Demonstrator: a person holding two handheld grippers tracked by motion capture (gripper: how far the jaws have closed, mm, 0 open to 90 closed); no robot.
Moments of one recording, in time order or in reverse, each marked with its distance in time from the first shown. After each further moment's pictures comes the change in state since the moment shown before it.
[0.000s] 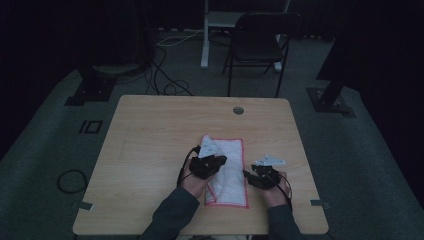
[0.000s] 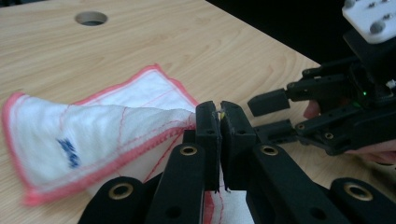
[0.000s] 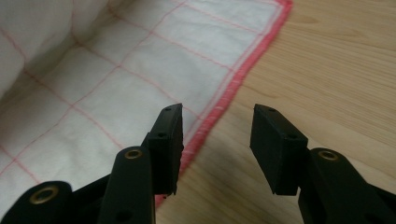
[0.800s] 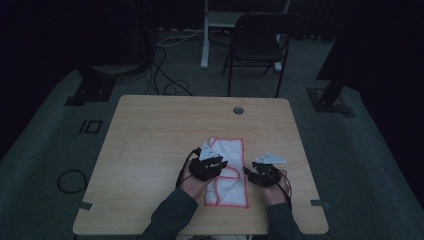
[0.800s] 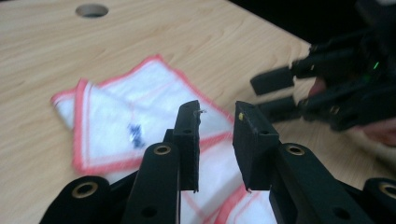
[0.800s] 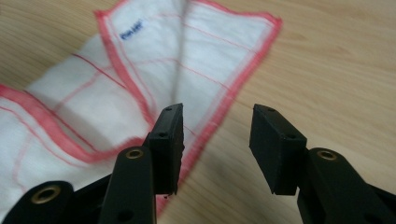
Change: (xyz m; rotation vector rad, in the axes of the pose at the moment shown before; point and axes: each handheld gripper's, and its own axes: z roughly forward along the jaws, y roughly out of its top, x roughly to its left) left arm 0.003 -0.010 -0.006 0.023 0.028 0.011; right arm 0.002 0.008 -0.002 -0.025 -0.025 -0.005
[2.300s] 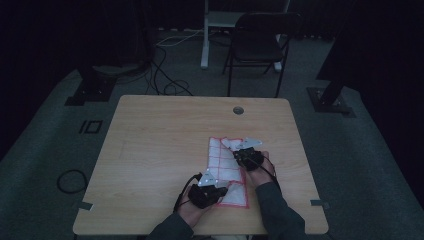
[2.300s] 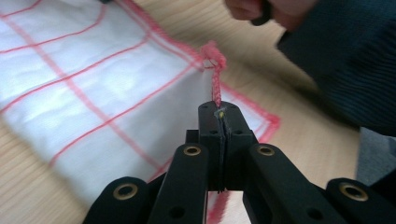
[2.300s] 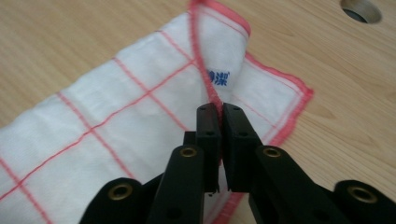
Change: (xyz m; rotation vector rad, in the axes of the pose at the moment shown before) left arm -0.046 -0.052 -0.006 0.091 -0.201 0.014; right arm 0.009 0.054 0.045 0.059 0.006 -0.181
